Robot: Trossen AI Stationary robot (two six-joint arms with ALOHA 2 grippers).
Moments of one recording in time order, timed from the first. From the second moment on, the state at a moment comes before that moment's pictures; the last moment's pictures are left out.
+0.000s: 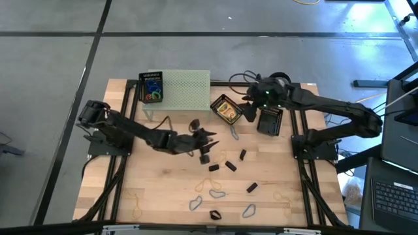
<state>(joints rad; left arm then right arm) -0.22 1.61 0.94 0.29 -0.58 -0.04 -0.34 1.20 1.00 -0.49 0.02 0.15</state>
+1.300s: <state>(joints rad) -0.32 1.80 1.30 -0.32 -0.72 -0.19 -0.19 1.31 0.69 -0.25 0.24 -0.62</state>
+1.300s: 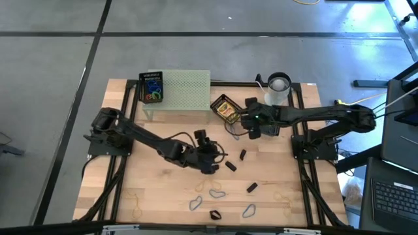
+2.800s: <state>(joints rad) -0.46 1.77 1.30 -0.50 -0.75 -0.39 -0.19 1.62 0.88 -0.42 0.27 -0.66</state>
